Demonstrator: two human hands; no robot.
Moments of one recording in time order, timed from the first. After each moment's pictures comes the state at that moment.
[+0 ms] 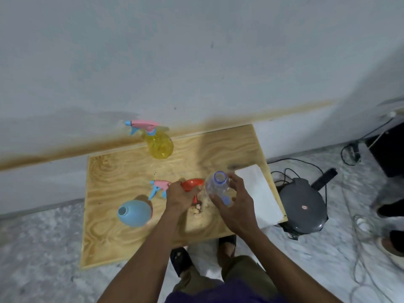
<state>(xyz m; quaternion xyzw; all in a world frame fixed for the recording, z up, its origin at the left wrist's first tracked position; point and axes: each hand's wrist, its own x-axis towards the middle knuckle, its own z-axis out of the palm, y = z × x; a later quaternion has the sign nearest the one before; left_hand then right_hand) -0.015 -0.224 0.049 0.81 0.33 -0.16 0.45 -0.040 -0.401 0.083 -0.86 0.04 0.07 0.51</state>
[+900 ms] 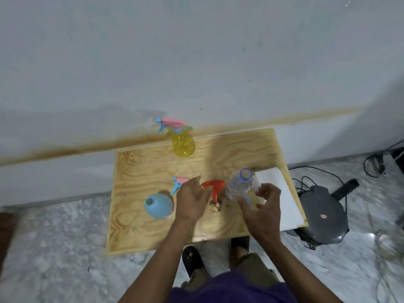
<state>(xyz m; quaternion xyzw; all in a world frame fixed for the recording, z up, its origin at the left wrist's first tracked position) -0.062 -0.200 0.079 0.81 0.26 -0.05 0.53 -0.067 -0.393 0.088 -0.85 0.13 -0.01 0.51</state>
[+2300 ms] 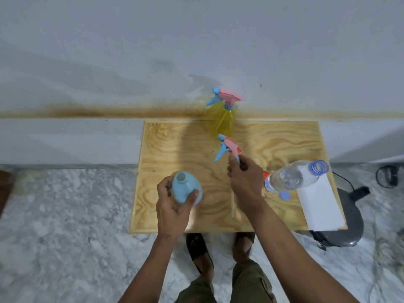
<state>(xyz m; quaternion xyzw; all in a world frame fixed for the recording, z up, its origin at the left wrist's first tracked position) -0.164 -0.070 0.045 0.73 0.31 0.15 0.59 -0.040 -0.202 0.076 -0.78 0.17 0.09 0.60</state>
